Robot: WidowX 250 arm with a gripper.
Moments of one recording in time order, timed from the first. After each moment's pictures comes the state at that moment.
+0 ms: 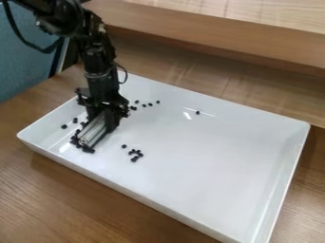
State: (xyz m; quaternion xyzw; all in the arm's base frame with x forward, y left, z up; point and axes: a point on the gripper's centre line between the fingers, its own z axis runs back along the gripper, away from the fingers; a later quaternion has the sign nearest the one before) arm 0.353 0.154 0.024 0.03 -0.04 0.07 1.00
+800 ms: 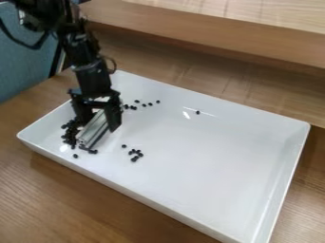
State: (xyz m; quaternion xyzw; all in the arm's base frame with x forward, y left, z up) arm 0.351 0.132 0.043 -0.08 -0.03 0.05 0.99
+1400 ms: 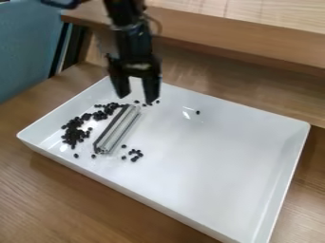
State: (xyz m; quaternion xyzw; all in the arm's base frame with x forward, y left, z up) arm 0.372 0.065 0.108 -0.06 -0.05 -0.03 1.00
